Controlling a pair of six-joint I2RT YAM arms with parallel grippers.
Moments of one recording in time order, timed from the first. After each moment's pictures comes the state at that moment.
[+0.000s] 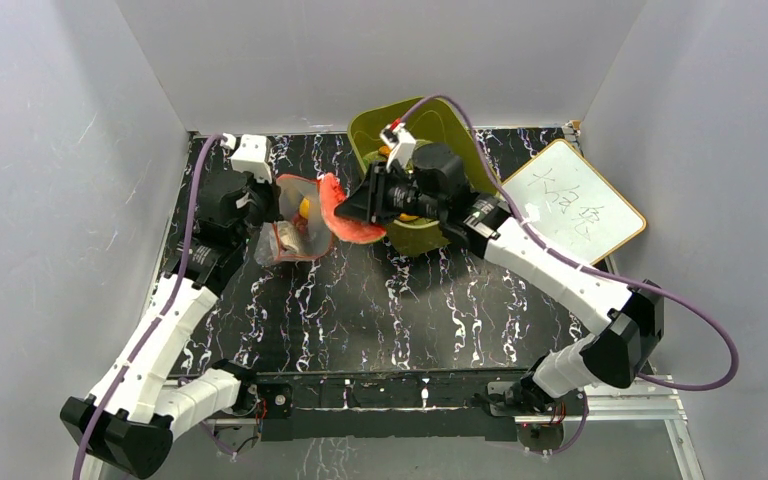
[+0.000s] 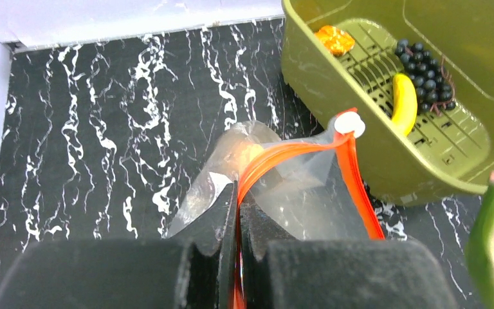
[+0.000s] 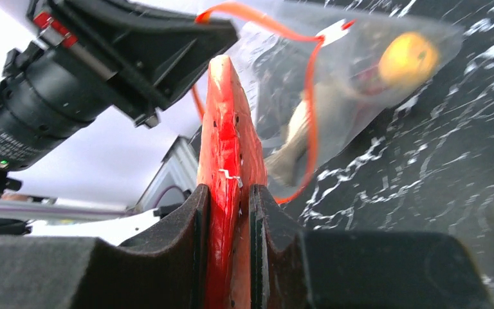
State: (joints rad) left arm -0.38 1.01 1.09 -0.40 -0.18 -0.07; right arm 0.77 1.44 1.41 -0.21 -0.32 0.64
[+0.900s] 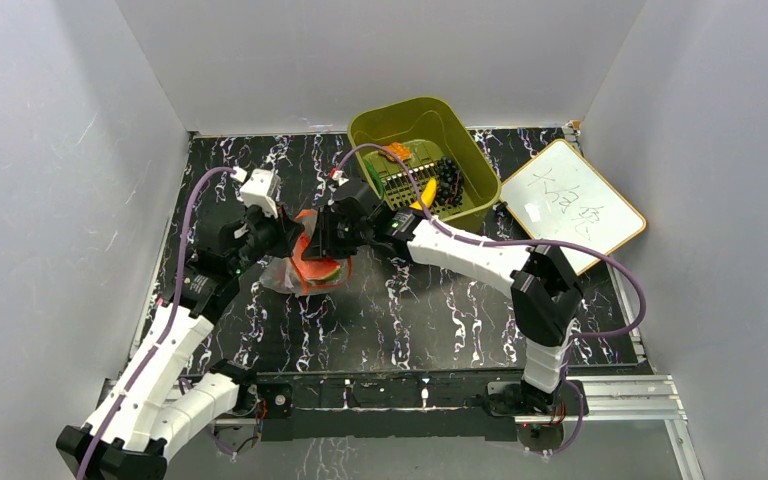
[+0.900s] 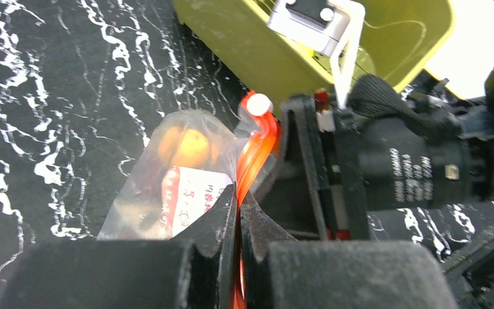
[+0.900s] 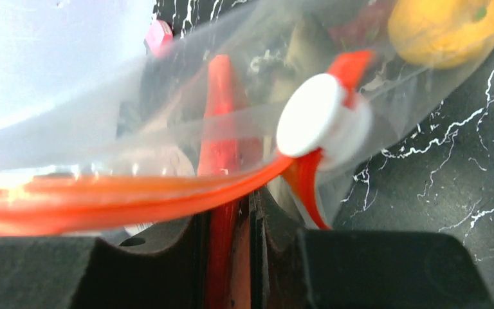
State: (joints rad) left arm -0.38 0.85 0.90 -0.43 0.12 -0.18; right arm 0.93 1.83 1.51 -0.29 -0.22 0.81
